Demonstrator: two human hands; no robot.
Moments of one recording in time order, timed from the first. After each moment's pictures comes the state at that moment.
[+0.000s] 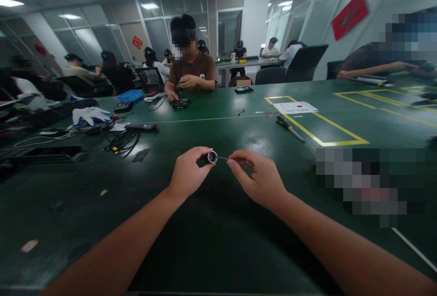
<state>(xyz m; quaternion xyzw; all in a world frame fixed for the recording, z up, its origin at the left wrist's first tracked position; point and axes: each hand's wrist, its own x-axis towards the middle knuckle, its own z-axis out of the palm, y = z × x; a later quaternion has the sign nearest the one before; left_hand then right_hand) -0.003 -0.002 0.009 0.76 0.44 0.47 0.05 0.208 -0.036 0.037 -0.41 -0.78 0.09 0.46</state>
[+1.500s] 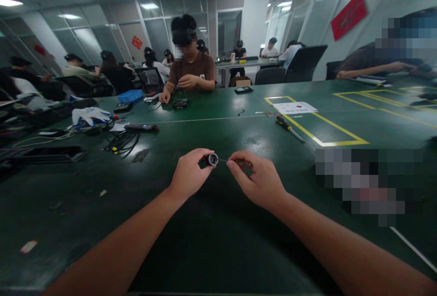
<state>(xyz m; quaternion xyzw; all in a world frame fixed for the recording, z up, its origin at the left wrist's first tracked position) -0.002 -0.004 0.010 0.77 0.44 0.45 0.07 0.207 -0.038 0.042 -0.42 -0.80 0.09 0.42</state>
